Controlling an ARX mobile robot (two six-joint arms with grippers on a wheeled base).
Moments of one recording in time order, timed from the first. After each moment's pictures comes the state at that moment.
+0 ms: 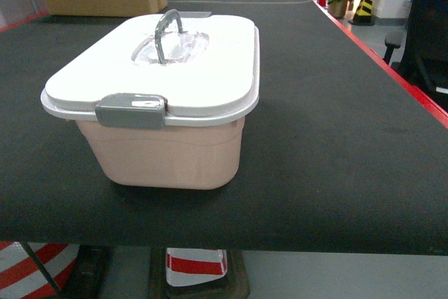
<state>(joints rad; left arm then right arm) 0.00 0.01 0.01 0.00 0.00 -0.01 0.00 0.00 0.01 -0.01 0.00 0.00</state>
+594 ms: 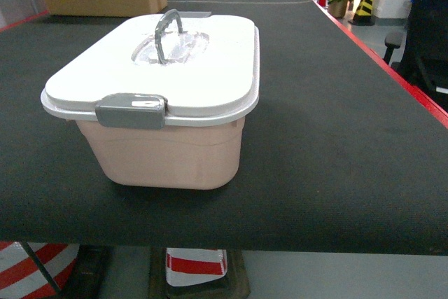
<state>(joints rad) 0.00 0.01 0.01 0.00 0.00 -0.01 0.00 0.00 0.01 -0.01 0.00 0.00</state>
